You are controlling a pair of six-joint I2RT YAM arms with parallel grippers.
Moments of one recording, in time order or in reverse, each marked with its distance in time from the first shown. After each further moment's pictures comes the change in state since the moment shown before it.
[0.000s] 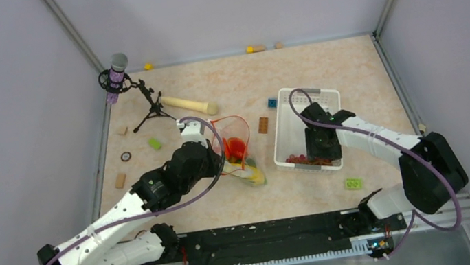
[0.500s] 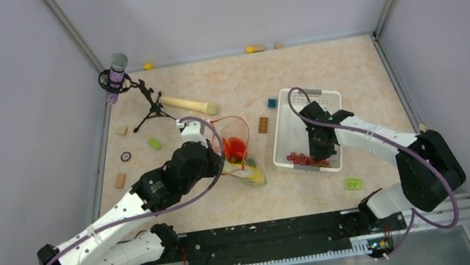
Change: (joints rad) left arm 0.000 0.000 0.000 0.000 -0.001 0.000; right arm -0.003 0.049 -0.003 0.067 -0.037 0.005
